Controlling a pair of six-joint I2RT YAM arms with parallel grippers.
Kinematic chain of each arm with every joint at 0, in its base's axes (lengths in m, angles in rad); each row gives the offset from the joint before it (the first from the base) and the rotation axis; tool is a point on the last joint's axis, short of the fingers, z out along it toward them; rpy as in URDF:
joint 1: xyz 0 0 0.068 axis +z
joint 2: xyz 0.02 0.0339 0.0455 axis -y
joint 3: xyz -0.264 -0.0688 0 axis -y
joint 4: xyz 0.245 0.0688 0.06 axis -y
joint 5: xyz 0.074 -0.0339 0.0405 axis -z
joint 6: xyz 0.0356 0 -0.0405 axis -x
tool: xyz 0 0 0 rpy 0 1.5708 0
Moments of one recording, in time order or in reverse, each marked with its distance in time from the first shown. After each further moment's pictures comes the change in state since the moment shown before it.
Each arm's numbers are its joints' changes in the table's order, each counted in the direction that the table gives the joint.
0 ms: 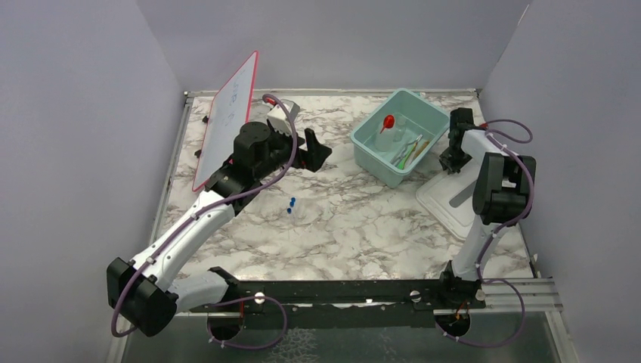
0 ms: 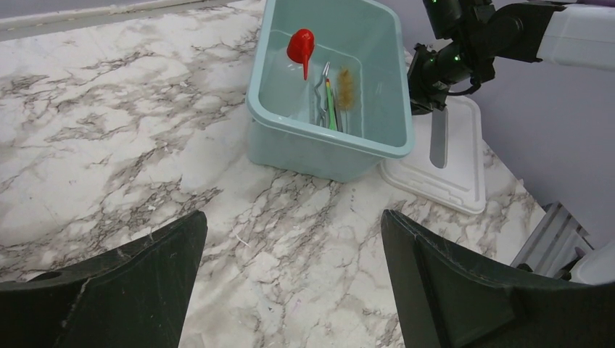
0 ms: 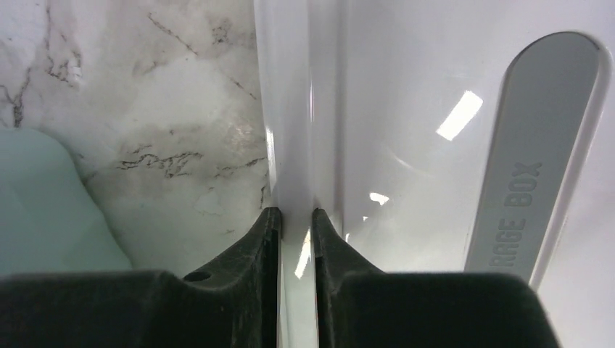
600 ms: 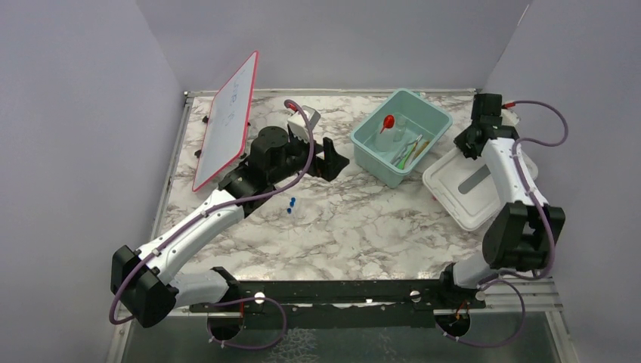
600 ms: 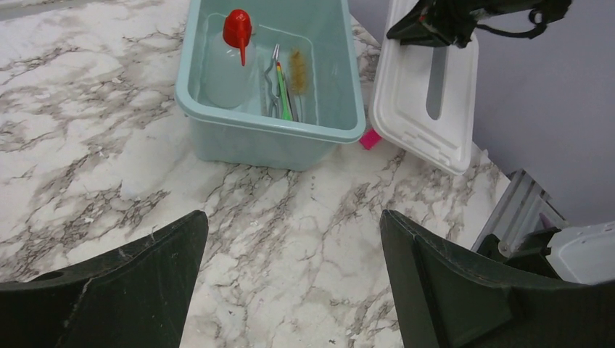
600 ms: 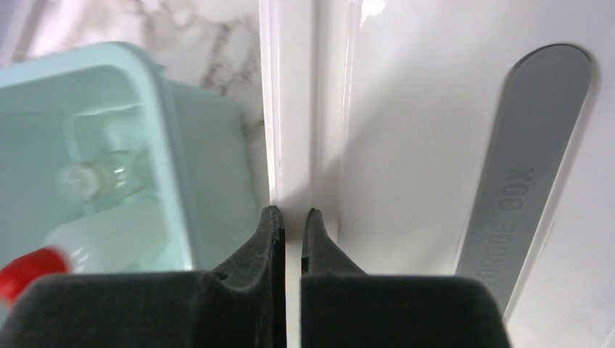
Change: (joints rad) left arm -0.116 -0.055 0.017 0.024 0.000 0.010; right arm -0.003 0.355 -0.034 -0.024 -0.034 0.043
